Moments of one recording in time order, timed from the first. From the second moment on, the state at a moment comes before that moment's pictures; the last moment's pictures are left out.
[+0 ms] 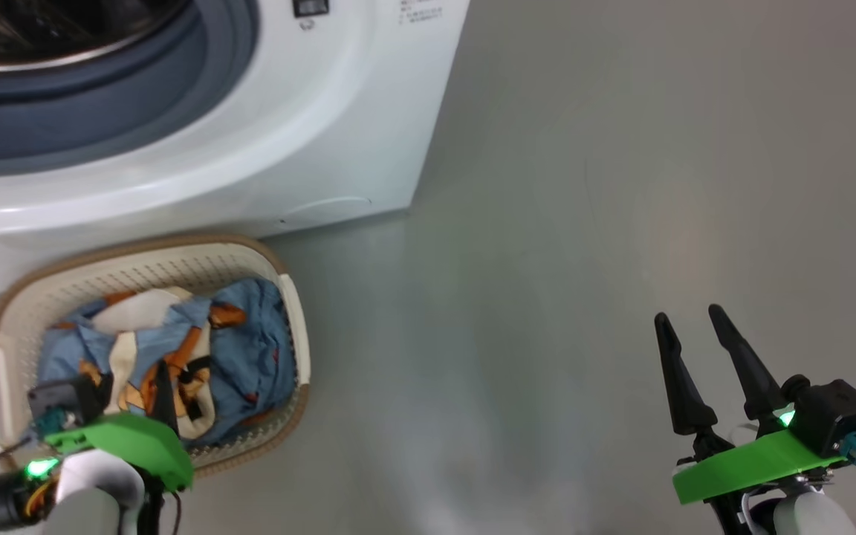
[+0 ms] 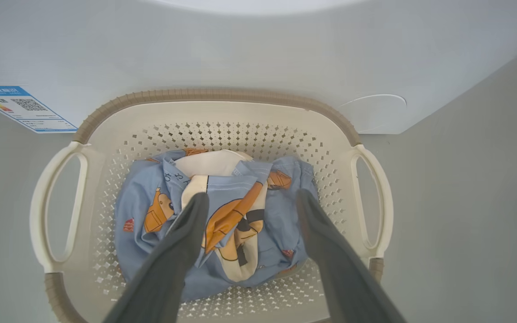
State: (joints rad) left arm -0.37 0.11 -0.02 0.71 -0.30 0.02 -0.15; right arm -0.10 -0.09 0.02 0.10 0.29 0.13 -0.25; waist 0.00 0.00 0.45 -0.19
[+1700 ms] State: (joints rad) left arm -0.97 0.22 -0.05 1.22 -0.35 -0.02 -0.06; right arm -0.25 -0.14 0.00 0.04 0.34 0.13 -0.25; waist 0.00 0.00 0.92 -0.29
